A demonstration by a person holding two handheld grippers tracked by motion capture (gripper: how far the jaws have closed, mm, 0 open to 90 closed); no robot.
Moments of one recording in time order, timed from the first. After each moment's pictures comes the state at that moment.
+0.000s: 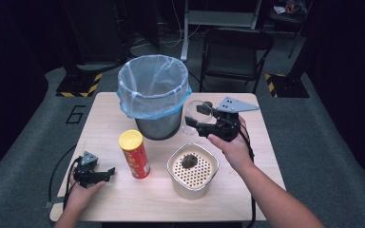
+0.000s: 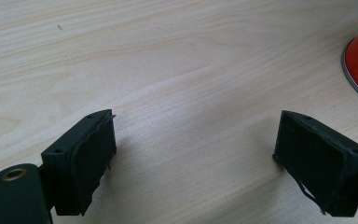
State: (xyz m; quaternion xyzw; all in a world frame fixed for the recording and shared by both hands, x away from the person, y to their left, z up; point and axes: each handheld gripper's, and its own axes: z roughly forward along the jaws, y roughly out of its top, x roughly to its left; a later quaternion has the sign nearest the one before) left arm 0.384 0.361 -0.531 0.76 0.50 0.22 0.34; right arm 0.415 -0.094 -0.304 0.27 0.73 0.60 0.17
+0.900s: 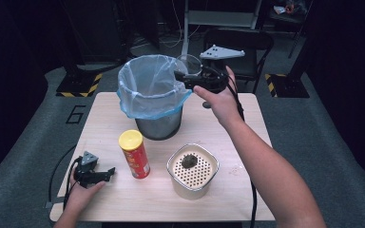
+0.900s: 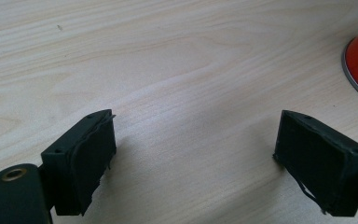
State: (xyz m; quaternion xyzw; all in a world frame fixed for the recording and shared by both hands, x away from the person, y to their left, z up) left arm 0.384 0.361 -0.530 0.77 0.50 0.21 0.34; right arm 0.488 -0.055 -0.217 0.27 0.74 0.57 0.23
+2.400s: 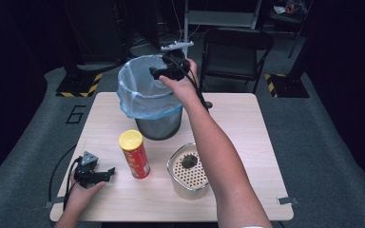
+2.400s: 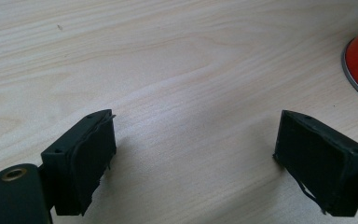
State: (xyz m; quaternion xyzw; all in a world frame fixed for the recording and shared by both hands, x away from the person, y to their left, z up) left arm 0.384 0.362 -0.530 0.77 0.50 0.21 0.34; right arm 0.568 0.036 -0.251 0.35 0.76 0.49 0.23
